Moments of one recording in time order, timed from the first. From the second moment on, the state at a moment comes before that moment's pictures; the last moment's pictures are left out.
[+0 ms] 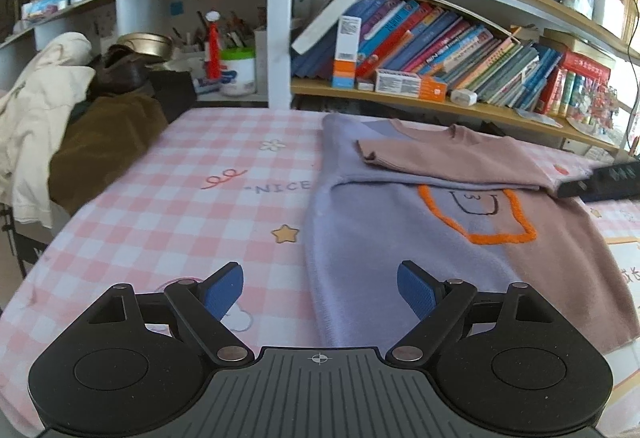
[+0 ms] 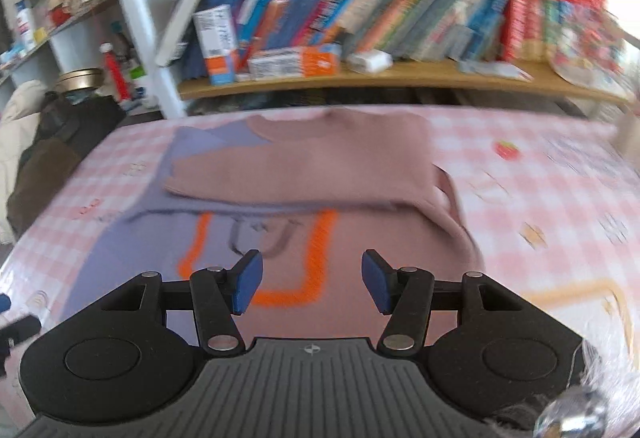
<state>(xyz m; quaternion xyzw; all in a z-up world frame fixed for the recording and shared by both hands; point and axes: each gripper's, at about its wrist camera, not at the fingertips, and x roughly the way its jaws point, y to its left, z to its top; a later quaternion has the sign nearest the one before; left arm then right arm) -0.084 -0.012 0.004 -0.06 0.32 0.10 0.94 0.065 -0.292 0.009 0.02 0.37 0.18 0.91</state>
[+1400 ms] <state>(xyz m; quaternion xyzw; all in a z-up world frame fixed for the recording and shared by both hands) -0.073 0.008 -0.031 -0.12 0.40 0.12 0.90 -0.008 -0.383 -0.034 0.11 0.44 0.05 0.89</state>
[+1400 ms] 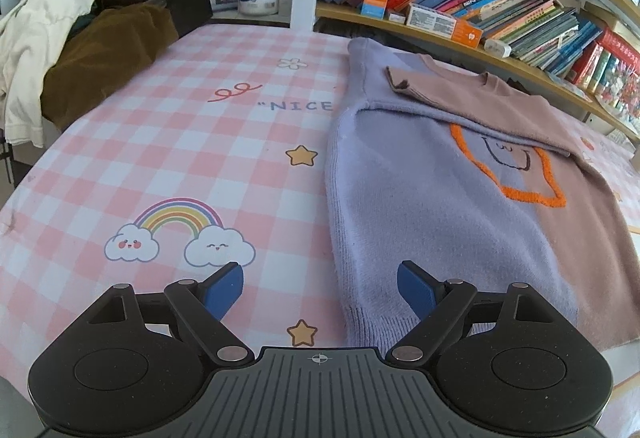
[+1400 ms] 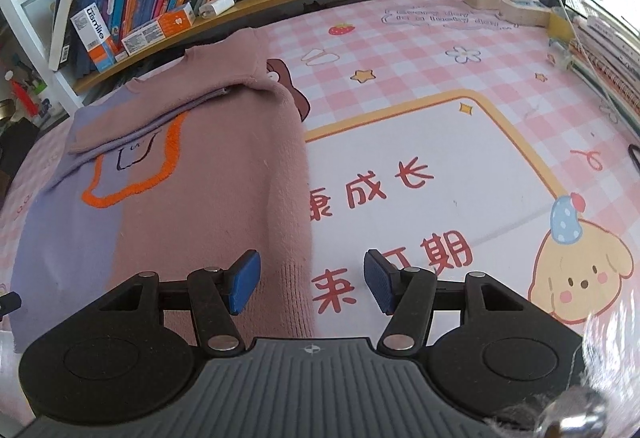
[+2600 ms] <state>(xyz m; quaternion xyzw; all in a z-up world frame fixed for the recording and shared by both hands) -0.065 0.008 -0.036 -0.17 0.41 0.05 0.89 0.012 -0.366 -0.035 0.12 0.46 0.13 0.87</state>
